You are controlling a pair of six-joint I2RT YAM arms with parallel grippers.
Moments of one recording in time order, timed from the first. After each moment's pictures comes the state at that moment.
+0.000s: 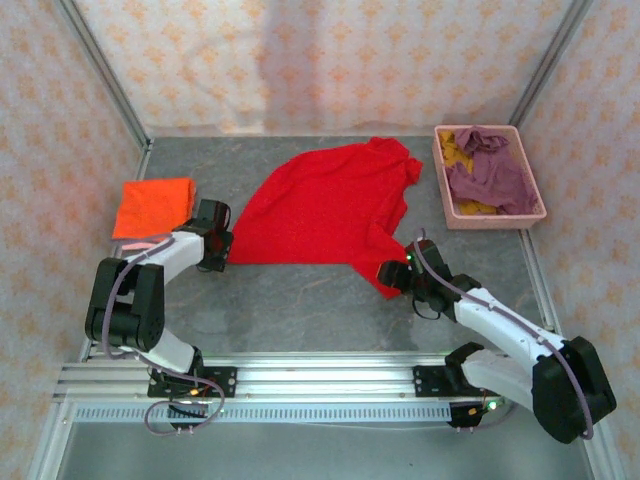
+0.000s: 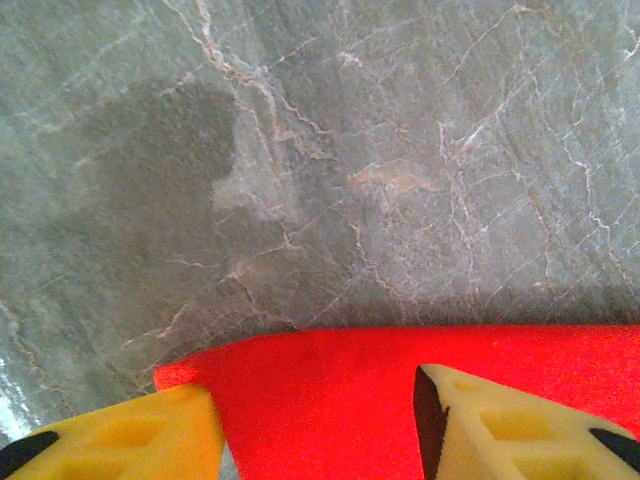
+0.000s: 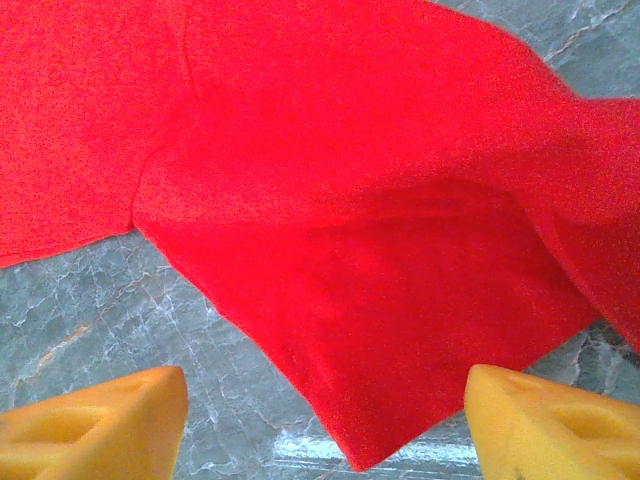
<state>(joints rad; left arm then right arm) -0.08 1.55 0.81 -0.43 -0.15 -1.46 0.48 1.03 0.48 -0.36 -0.02 0.75</state>
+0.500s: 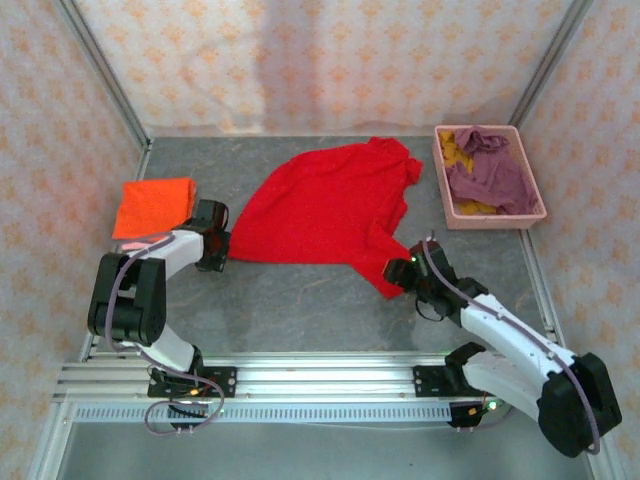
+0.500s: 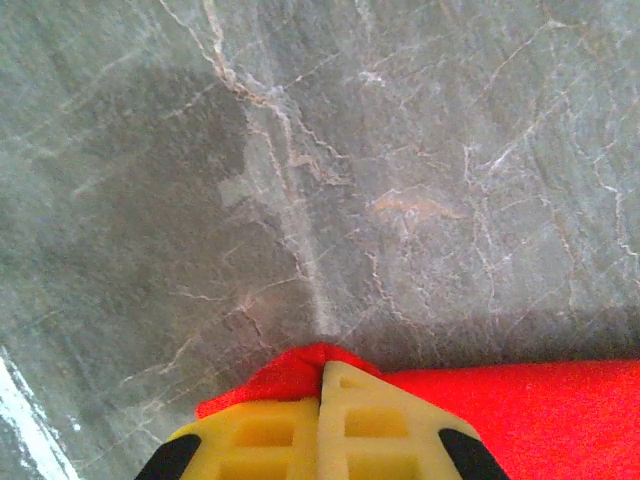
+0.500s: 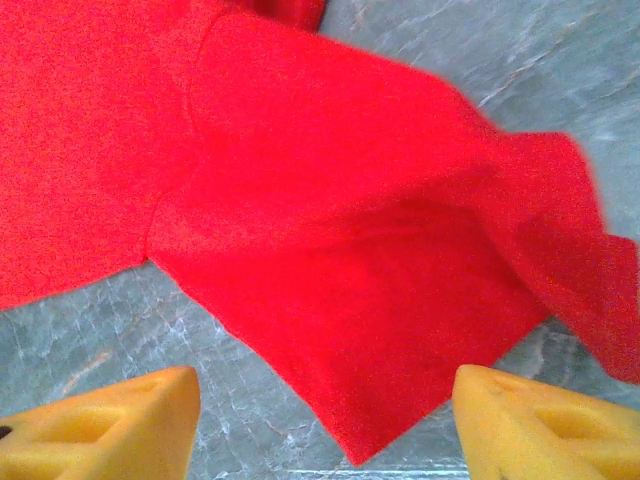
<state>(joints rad) -0.05 1.57 0.81 -0.42 -0.14 -1.45 0.48 0.93 0.48 -0.42 0.05 0.82</state>
